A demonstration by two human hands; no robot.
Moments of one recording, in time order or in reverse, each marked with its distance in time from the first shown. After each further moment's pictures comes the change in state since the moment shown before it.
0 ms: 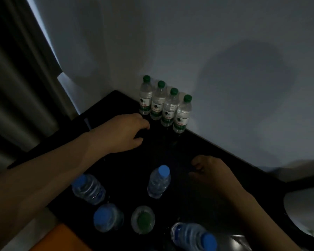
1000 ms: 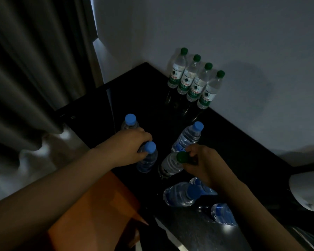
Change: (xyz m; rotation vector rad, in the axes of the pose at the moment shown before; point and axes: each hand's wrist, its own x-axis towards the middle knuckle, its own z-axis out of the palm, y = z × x) left_hand -0.194 0.011 0.071 -0.171 -0.044 -0.176; right_hand -0.104 -0.090 0.068 0.084 -0.084 -0.259
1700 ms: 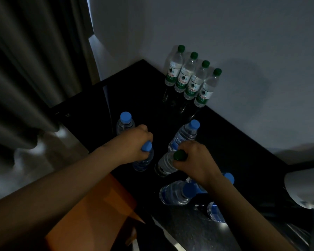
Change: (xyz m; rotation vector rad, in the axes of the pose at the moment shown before) left_hand 0.018 0.014 0.011 0.015 -0.065 -0.035; right_hand 0.017 0.003 0.017 0.003 0.032 -0.012
